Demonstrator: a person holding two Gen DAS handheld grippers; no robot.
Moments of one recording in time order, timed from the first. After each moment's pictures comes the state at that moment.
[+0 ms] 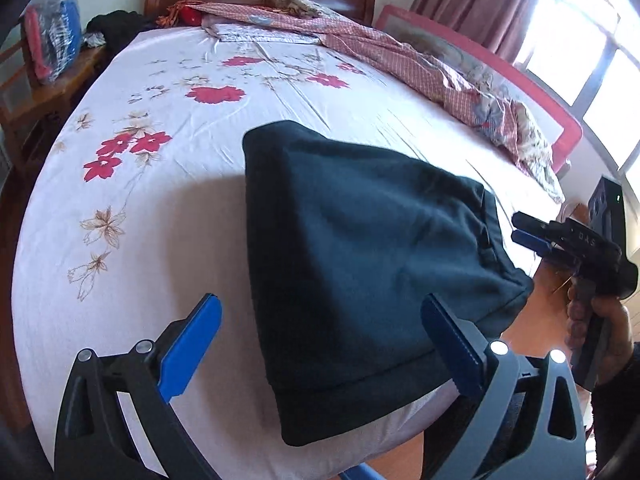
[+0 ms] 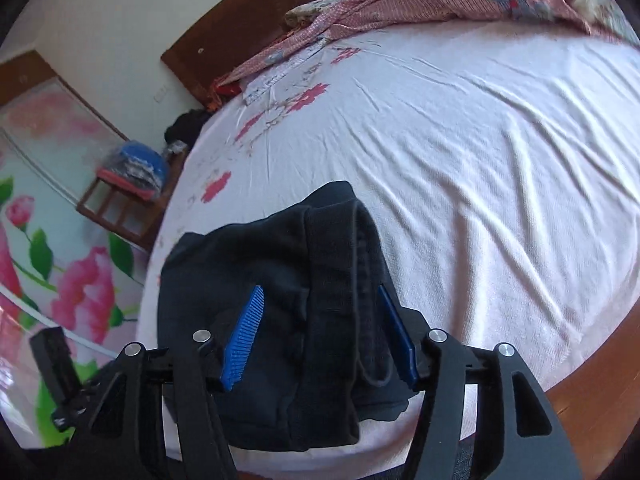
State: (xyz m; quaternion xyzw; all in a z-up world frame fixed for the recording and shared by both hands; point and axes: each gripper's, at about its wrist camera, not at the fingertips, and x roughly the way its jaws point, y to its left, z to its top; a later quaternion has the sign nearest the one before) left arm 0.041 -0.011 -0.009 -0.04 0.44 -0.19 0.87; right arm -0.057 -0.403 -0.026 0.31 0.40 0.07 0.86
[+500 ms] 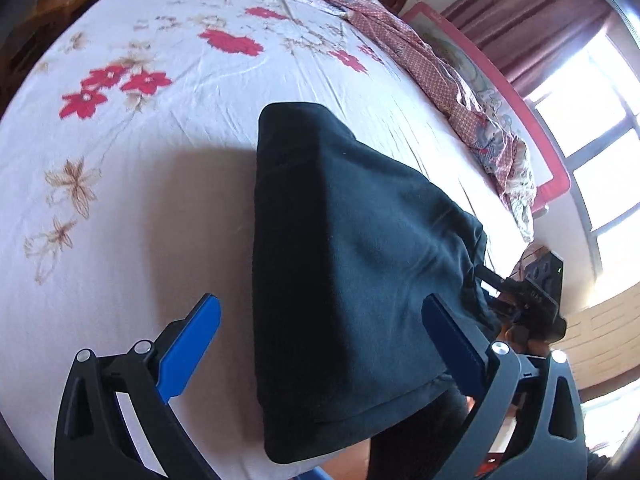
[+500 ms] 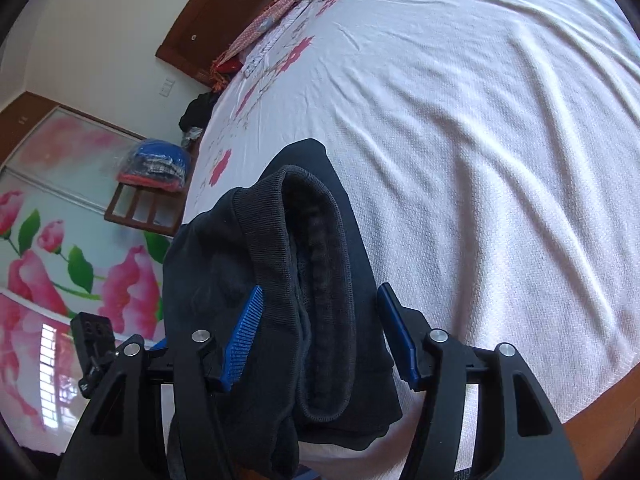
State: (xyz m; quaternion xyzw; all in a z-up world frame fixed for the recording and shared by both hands) left arm 0.096 0.015 -0.037 -0.18 0.52 -0.22 0.81; right arm -0.030 -0.417 -0.083 0.38 0.44 0.14 0.80
